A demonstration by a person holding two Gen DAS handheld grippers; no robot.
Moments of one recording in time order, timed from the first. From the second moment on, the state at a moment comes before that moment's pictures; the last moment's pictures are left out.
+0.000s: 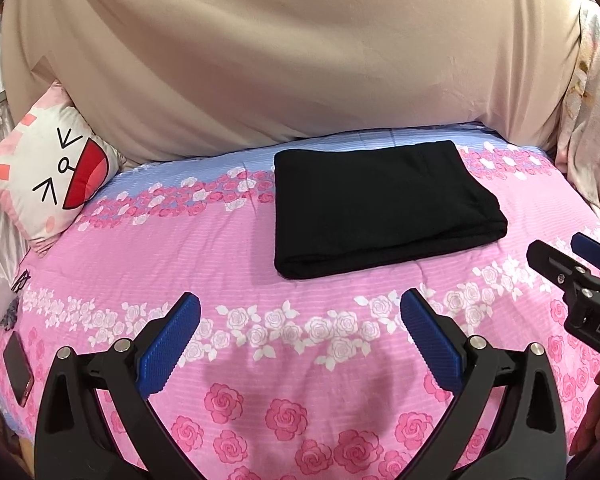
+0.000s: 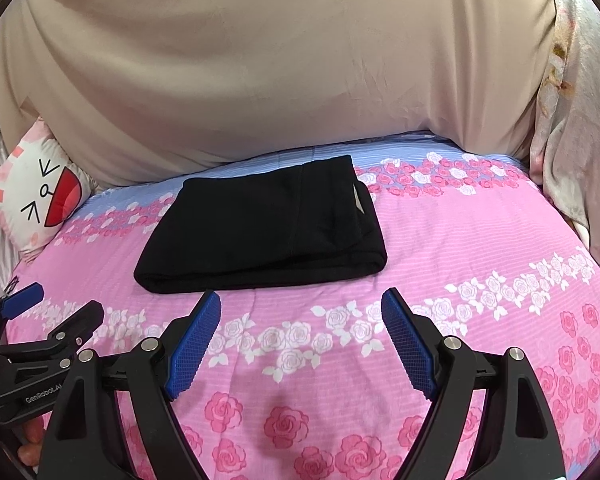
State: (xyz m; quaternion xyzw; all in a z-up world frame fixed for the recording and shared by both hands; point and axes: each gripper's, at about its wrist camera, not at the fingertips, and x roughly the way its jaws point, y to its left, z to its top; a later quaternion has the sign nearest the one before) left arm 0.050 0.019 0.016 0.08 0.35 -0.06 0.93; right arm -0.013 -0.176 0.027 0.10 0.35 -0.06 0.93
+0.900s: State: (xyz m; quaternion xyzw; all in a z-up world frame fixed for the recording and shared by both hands) left arm 0.048 0.021 0.012 0.08 0.36 -0.05 0.93; right arm -0.018 -0.171 0.028 0.09 0.35 -0.06 0.93
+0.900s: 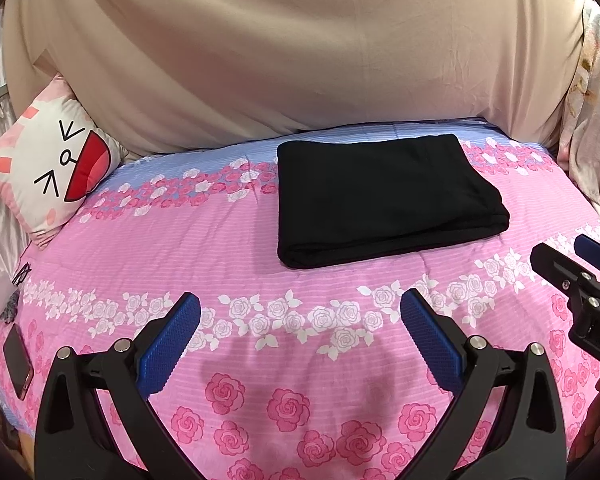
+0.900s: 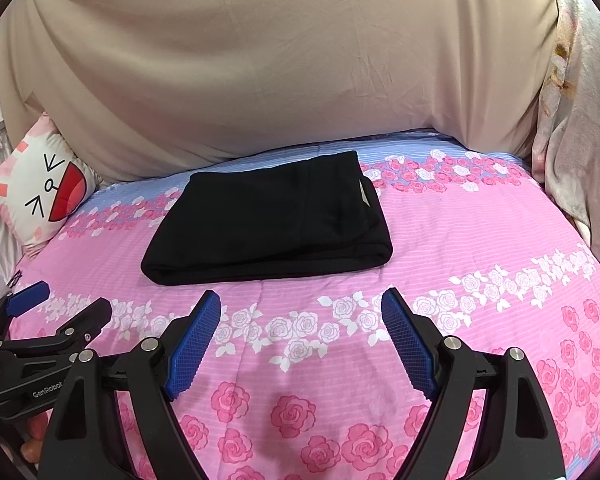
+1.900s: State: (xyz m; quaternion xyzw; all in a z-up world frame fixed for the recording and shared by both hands) left arm 0.046 0.021 0.017 0.08 0.35 -0.05 0.93; right arm -0.021 -0.165 0.033 0.09 0.34 -0.05 0.93
